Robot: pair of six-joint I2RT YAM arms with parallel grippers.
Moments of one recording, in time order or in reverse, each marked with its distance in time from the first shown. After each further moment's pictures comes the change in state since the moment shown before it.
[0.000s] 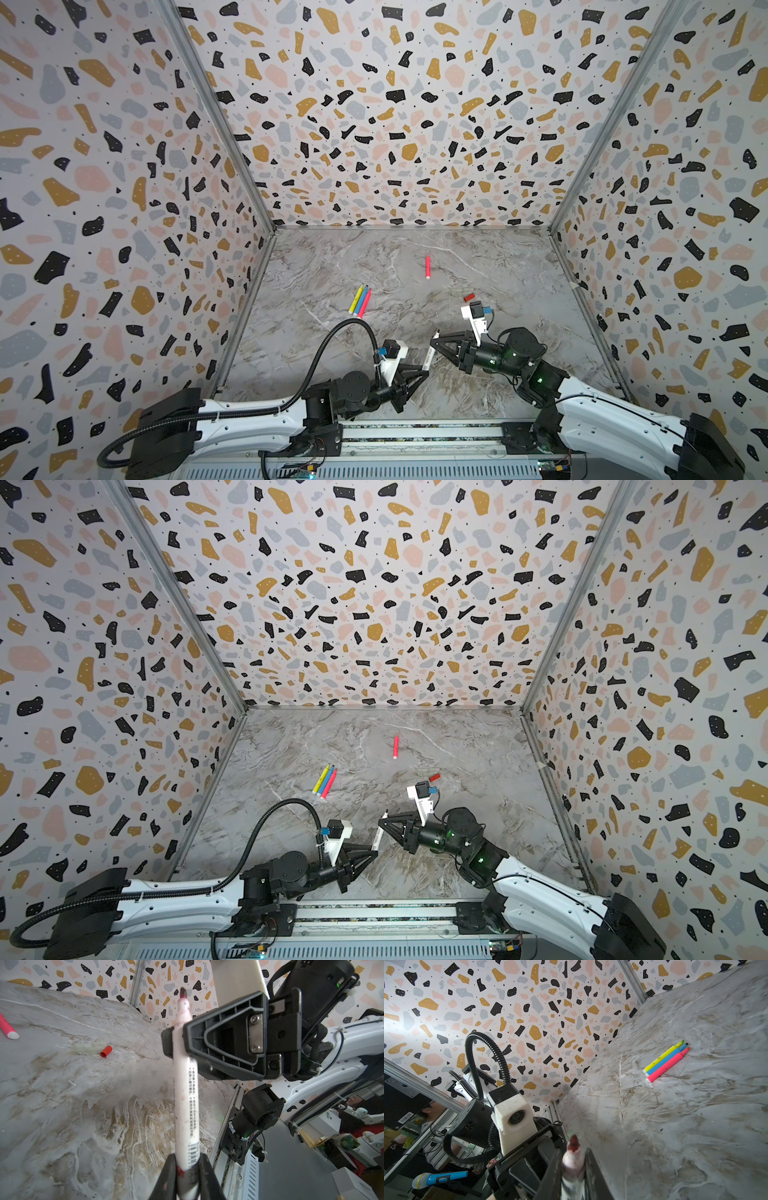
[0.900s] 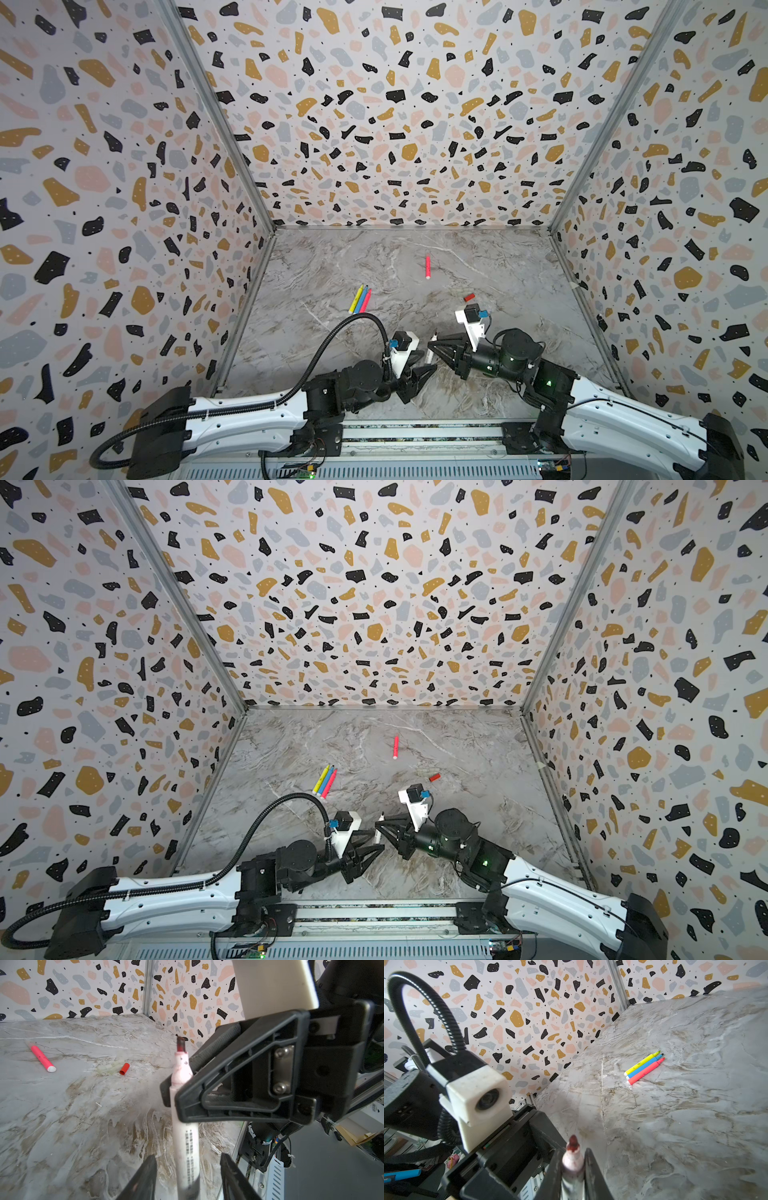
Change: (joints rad) left arm 0.000 0.016 0.187 -0.248 -0.073 0.153; right arm 0.161 -0.063 0.140 -0.310 0.237 -0.183
